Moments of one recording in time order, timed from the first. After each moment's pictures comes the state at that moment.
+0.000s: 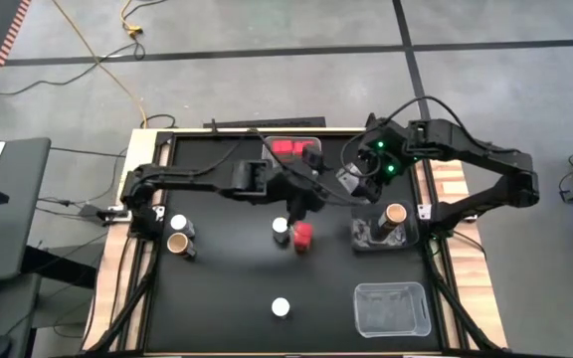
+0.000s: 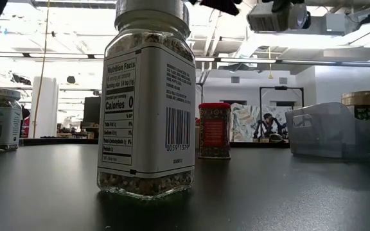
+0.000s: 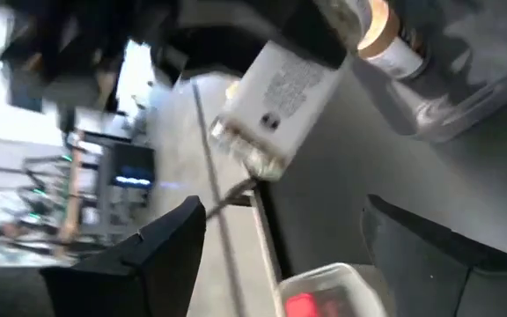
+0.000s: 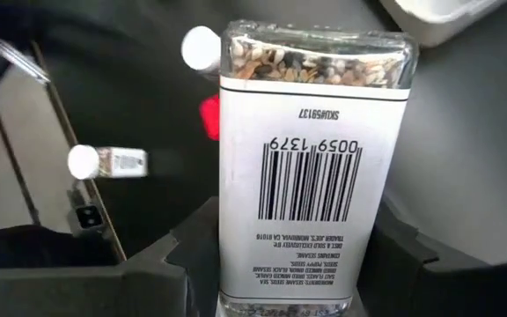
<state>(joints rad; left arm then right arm) -0.06 1.89 2.00 -0.60 -0.49 0.89 -0.25 1.26 1.48 -1.23 -0.25 0.45</state>
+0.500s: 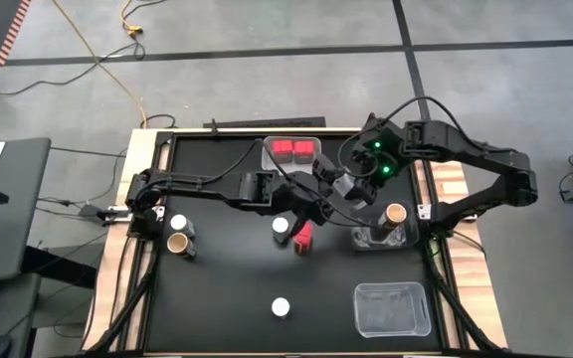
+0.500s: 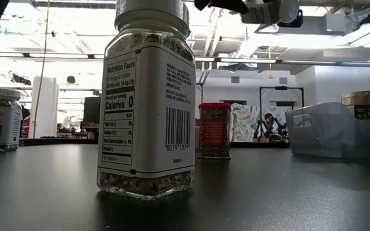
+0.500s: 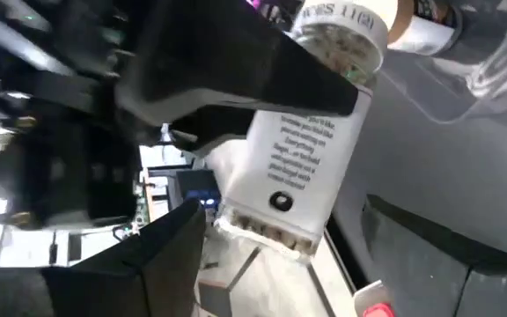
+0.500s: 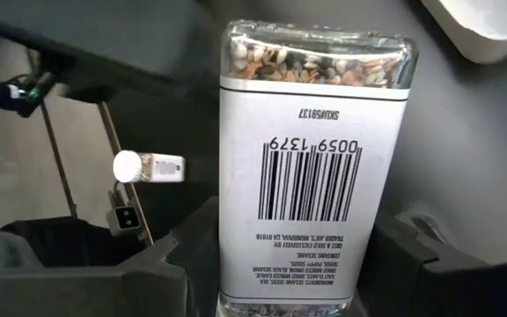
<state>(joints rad) -0.10 1.94 2.00 -0.48 -0.57 1.17 -0.23 1.28 1.48 -1.14 -0.32 0.47</state>
